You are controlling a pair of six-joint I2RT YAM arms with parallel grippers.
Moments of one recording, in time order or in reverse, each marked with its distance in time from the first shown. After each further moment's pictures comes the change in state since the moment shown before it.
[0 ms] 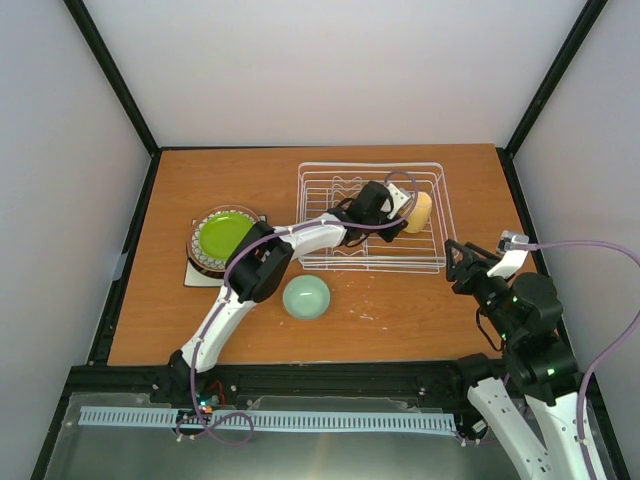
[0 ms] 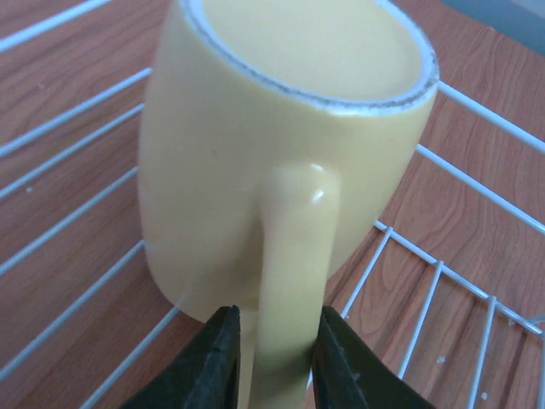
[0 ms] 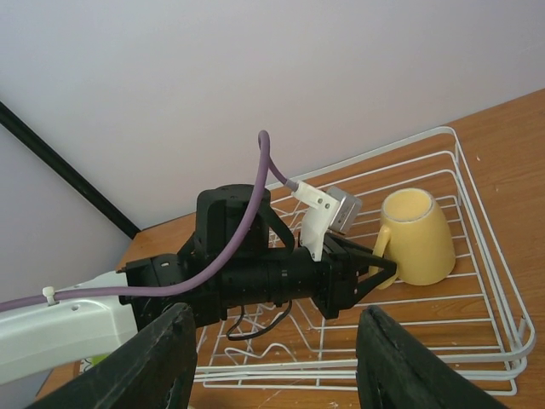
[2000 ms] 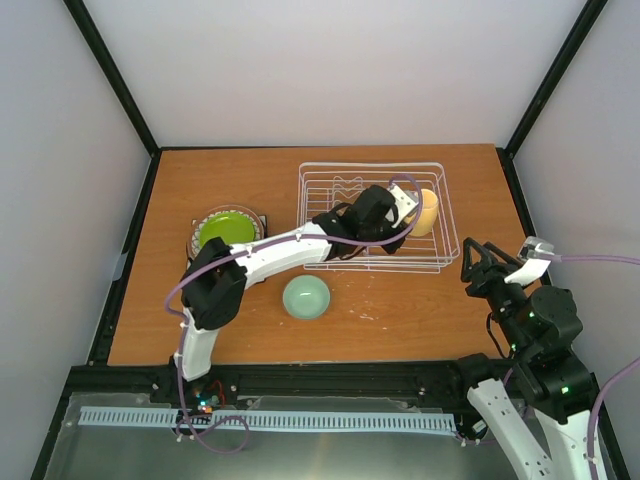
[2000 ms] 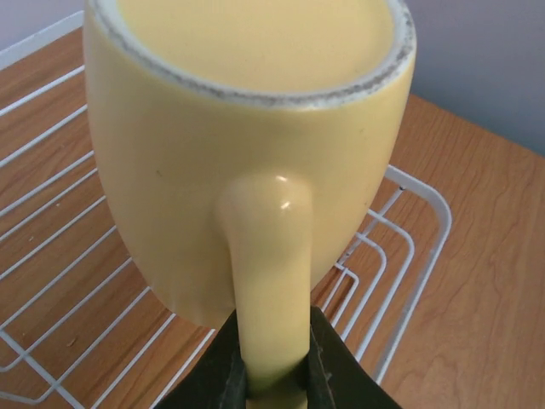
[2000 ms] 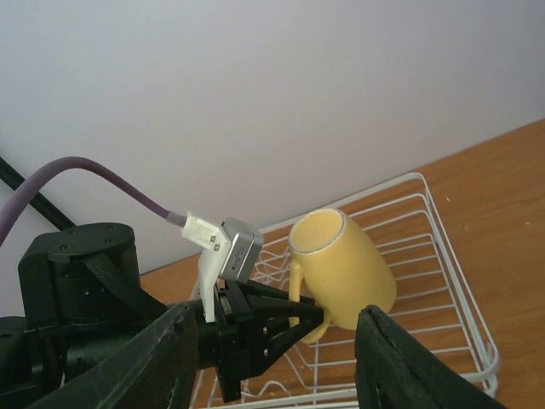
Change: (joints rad) left arm -0.148 -0.443 -0.258 -0.125 -0.158 -0.011; right arm 0.000 -0.050 0.063 -0.013 0.095 0.023
